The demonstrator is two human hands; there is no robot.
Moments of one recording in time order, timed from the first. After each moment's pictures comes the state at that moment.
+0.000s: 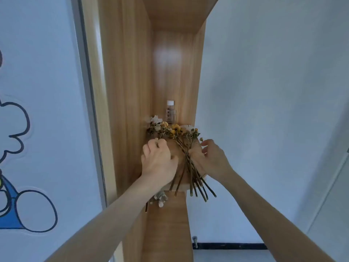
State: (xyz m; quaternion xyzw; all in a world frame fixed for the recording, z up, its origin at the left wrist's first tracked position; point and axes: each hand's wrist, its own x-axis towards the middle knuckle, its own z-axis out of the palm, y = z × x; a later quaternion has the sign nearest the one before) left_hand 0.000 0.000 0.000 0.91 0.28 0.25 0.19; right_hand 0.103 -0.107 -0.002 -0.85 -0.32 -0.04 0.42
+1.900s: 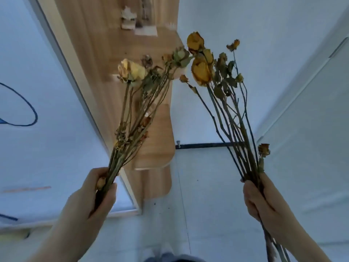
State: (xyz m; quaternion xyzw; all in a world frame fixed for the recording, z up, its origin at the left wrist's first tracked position) left_hand -0.252 -0.076 -0.154 0.86 0.24 0.18 0.42; right_hand -0.074 -0.368 -0.153 -0.74 -0.19 0.18 0.61
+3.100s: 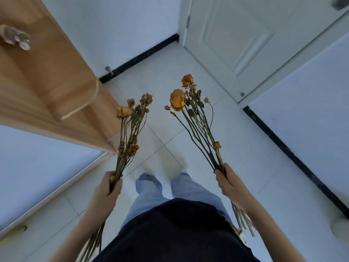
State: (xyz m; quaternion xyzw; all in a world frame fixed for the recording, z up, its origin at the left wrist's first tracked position) left_hand -0.294 -0.168 -0.333 0.85 0.16 -0.21 0.45; right_hand -0.284 -0.506 -0.313 -0.80 0.16 0.27 0.51
